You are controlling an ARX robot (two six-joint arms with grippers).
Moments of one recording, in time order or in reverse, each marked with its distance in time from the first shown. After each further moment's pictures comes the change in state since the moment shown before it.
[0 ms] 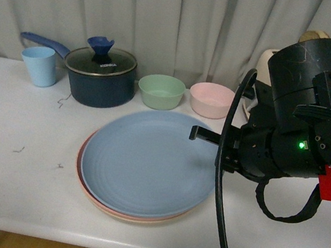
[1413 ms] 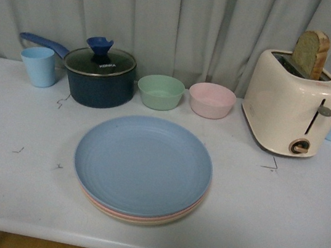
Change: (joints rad) left arm 0.001 0.000 0.000 0.000 0.000 0.000; right arm -0.278 -0.972 -1.020 0.819 0.115 -0.417
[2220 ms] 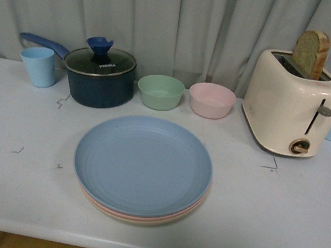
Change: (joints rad) left arm 0.000 0.000 0.000 0.000 0.000 0.000; right arm -0.080 -0.611 -0.086 -0.513 -0.079 0.000
